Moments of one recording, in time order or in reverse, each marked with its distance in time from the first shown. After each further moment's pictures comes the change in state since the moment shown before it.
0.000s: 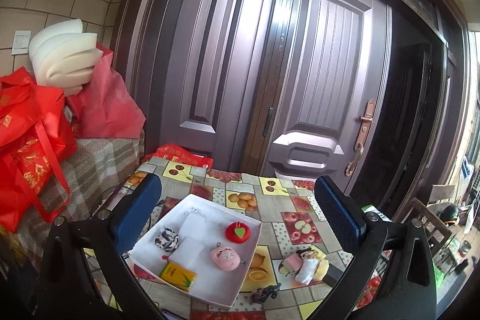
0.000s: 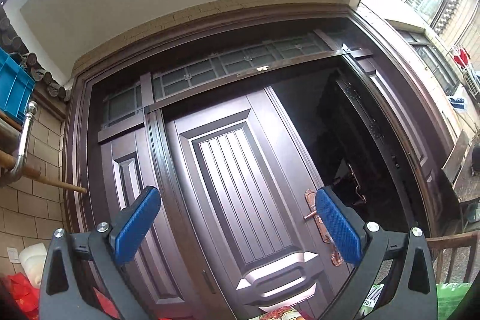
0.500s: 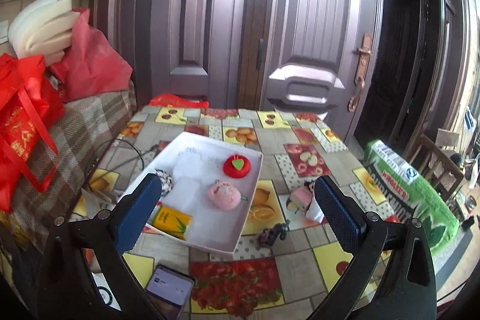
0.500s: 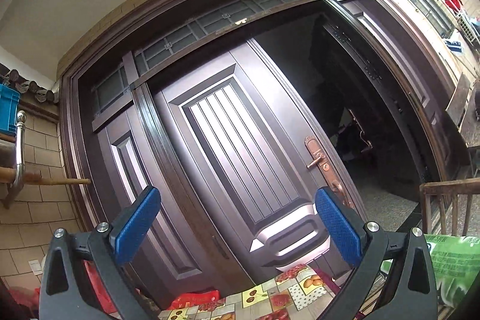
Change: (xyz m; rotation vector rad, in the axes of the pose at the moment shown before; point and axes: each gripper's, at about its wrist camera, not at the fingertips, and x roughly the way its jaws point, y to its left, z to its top) left arm 0.053 -0.027 -0.104 0.146 0.323 -0.005; right arm 0.023 -0.045 -0.041 0.164 0.225 0.028
